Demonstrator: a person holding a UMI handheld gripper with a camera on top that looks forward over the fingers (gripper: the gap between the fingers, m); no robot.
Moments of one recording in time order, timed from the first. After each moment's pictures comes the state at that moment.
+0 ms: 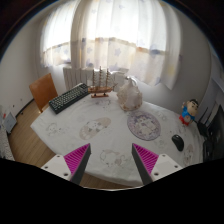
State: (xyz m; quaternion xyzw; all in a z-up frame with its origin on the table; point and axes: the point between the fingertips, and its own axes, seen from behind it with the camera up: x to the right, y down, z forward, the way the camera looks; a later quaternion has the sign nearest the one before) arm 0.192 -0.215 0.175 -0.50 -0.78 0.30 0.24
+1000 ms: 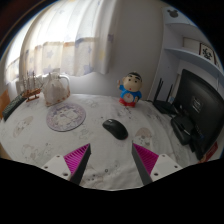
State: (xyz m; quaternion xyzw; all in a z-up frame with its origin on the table) arm 0.119 0.127 0.096 -0.62 -0.64 0.25 0.37
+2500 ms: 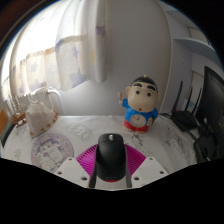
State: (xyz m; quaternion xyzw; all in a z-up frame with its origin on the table) arm -0.112 0.152 0.079 -0.63 -0.63 0.31 0.33
